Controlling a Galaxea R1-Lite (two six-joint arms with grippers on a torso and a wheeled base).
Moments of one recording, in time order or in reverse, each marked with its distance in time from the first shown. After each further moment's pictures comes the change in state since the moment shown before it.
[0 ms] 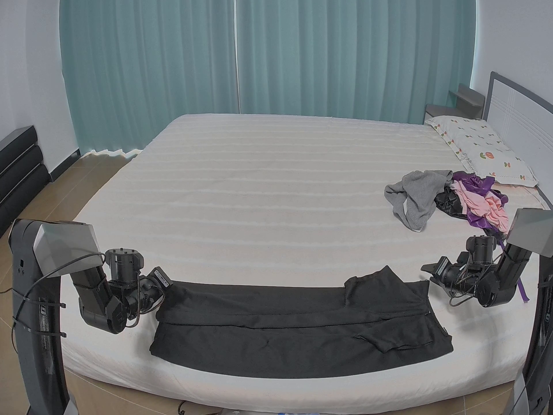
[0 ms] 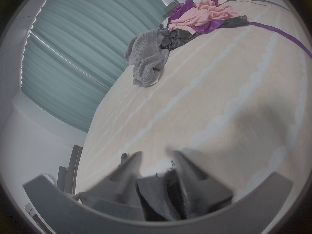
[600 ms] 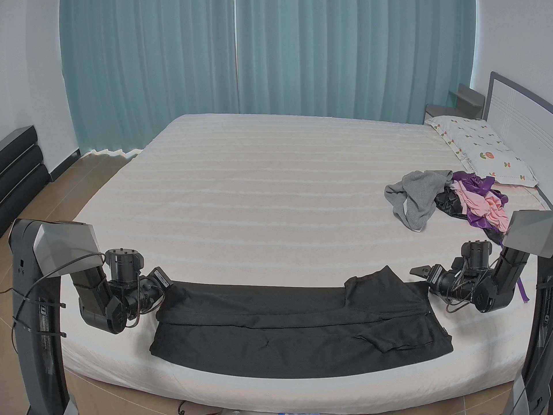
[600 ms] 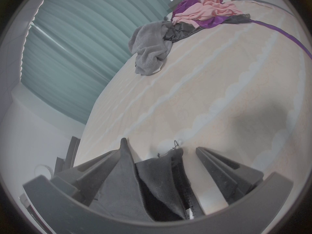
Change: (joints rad) left arm -0.001 0.000 0.001 0.000 0.000 0.000; right arm 0.042 -0.006 0.051 -0.001 -0.001 -0.050
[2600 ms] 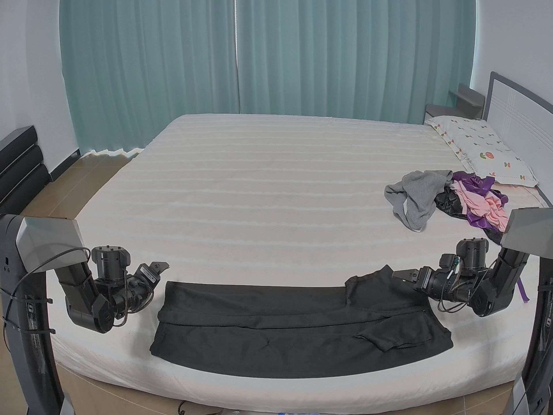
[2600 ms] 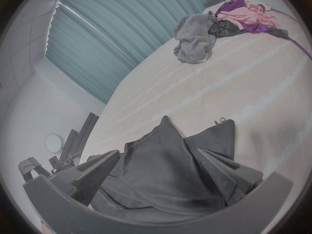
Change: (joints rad) left arm 0.045 -0.081 0.079 0.004 -0.020 -0.123; right arm 0.072 -0.061 0.063 -0.056 0.156 -0.140
